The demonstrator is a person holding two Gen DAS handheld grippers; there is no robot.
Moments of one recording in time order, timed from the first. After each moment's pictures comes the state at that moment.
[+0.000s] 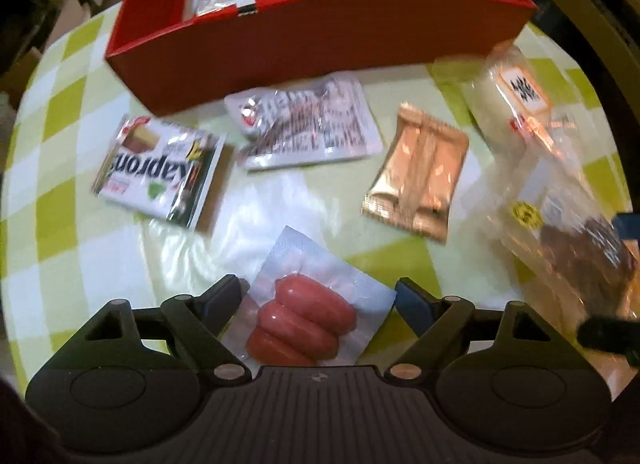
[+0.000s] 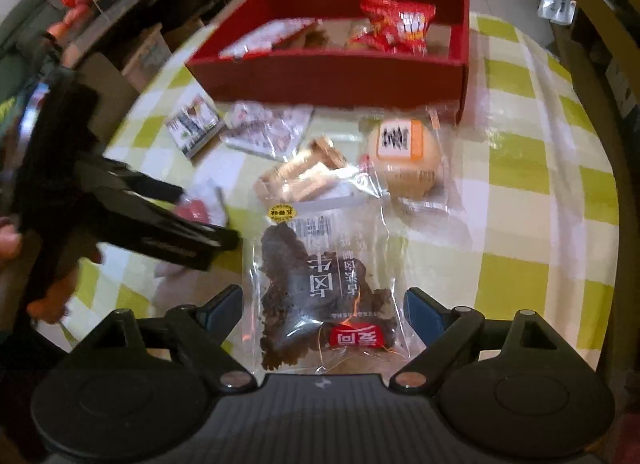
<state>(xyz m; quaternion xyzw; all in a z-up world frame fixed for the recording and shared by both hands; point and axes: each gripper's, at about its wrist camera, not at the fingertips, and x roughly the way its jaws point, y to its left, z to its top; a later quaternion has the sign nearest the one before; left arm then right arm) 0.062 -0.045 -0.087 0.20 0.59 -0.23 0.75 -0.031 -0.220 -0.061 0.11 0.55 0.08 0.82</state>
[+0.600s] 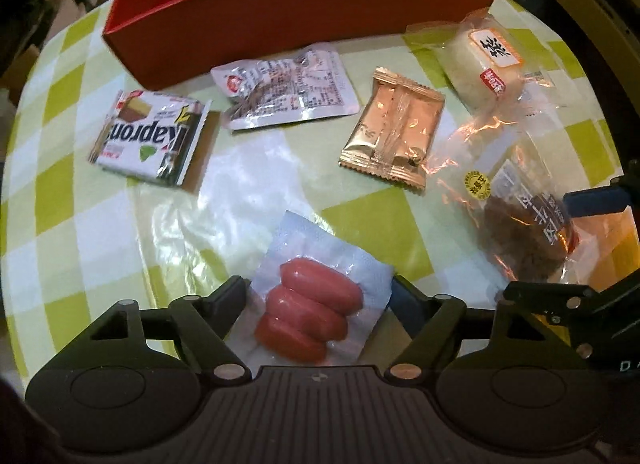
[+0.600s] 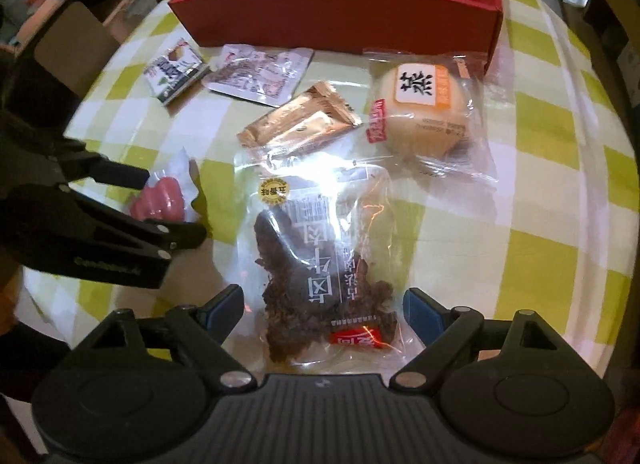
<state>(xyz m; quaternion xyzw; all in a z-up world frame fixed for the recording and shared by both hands) 0.043 -0.039 -0.092 0.21 0.59 -0.24 0.74 -0.015 -0.205 -0.094 0.08 0.60 0.08 0.79</state>
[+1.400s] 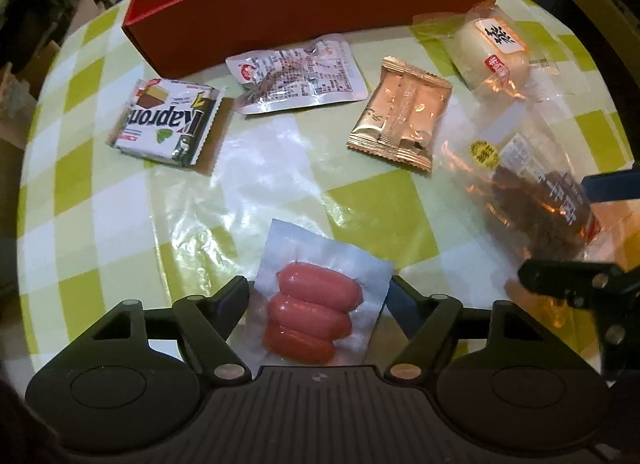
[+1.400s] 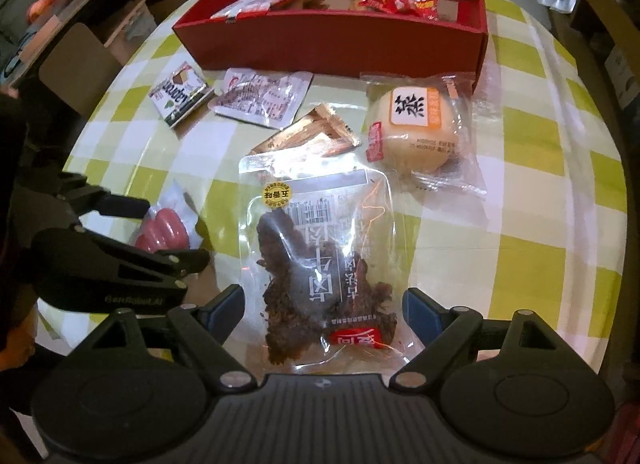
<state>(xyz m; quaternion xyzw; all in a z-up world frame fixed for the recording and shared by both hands) 0.026 -0.041 -0.083 0.22 0.58 -0.21 0.75 -0.022 -0.206 -0.077 0.09 0.58 0.06 0.81</state>
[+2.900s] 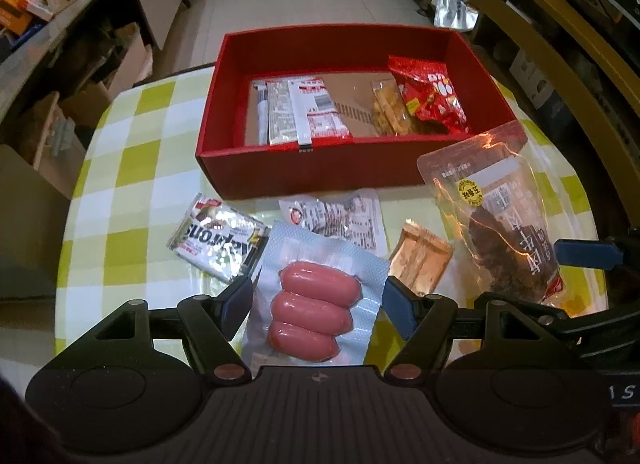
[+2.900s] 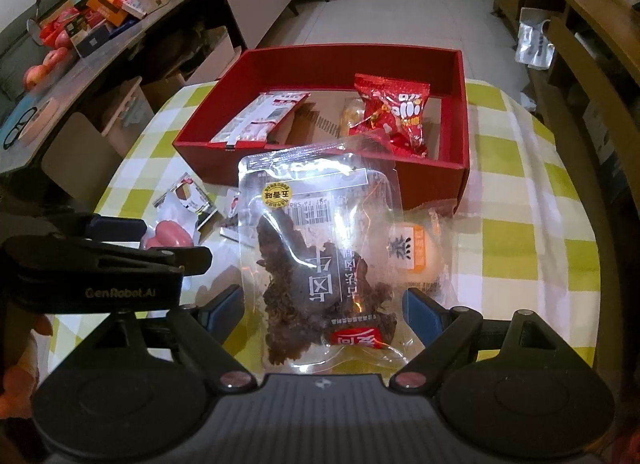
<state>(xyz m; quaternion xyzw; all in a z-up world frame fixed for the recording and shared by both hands) 0.071 -0.052 -0.011 0.14 0.52 -0.19 0.82 0.011 -0.208 -0.027 0.11 0.50 0.03 0.86</state>
